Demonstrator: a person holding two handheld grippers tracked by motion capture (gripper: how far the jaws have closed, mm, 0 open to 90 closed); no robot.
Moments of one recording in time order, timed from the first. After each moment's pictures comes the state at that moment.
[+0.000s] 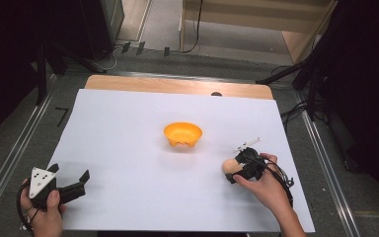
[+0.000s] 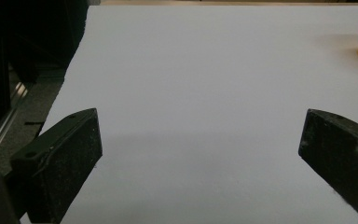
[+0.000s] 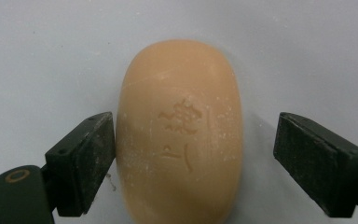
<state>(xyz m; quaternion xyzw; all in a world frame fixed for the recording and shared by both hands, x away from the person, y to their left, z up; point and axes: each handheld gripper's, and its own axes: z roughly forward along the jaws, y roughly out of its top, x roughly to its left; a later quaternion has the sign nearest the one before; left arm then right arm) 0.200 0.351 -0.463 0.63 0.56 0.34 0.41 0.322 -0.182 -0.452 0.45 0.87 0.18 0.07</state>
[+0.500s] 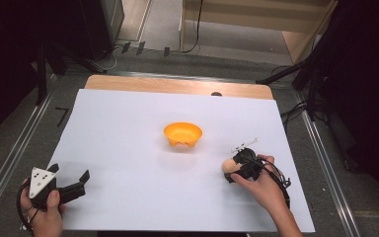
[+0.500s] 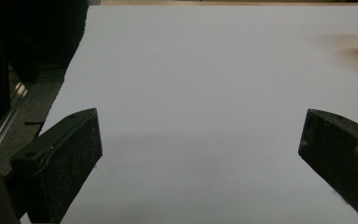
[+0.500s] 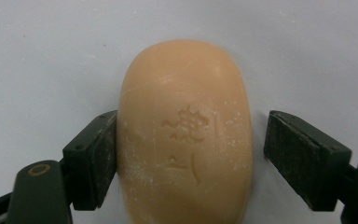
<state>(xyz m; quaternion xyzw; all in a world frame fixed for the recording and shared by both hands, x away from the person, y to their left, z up) 0.200 0.351 -0.463 0.63 0.56 0.34 0.41 0.322 -0.176 -0.458 0.47 0.86 0.18 0.07</state>
